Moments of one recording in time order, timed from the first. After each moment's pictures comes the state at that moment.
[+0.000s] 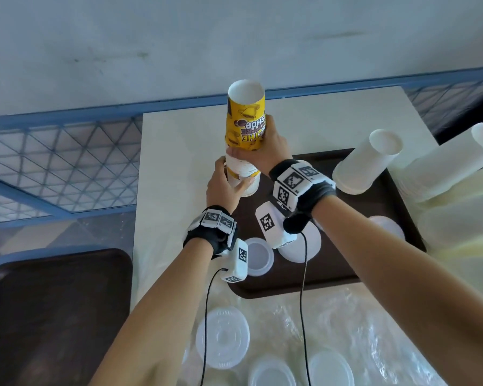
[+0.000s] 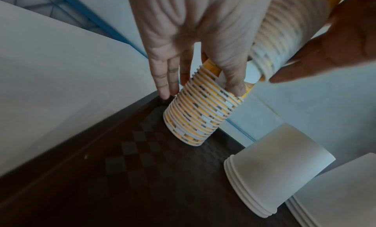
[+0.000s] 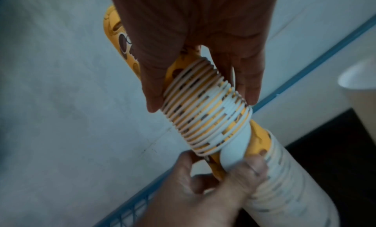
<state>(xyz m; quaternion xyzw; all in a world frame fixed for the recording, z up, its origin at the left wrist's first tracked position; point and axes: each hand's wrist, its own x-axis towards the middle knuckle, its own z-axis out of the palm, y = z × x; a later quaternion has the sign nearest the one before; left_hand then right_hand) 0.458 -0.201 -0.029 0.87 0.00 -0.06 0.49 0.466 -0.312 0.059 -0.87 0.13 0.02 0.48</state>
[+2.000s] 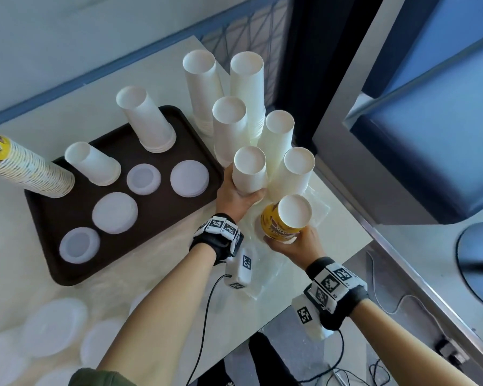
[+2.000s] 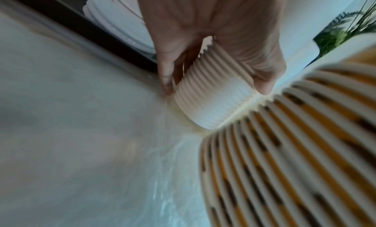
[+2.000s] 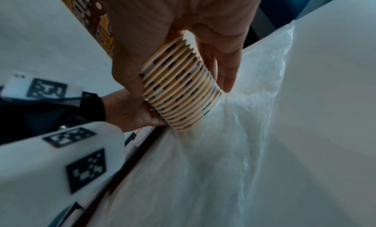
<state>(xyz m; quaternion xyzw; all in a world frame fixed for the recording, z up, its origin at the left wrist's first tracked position) 0.201 -0.527 -0.044 0.81 -0.14 -0.26 0.51 0.040 -0.596 -0.043 -0.77 0.37 -0.04 0.52</state>
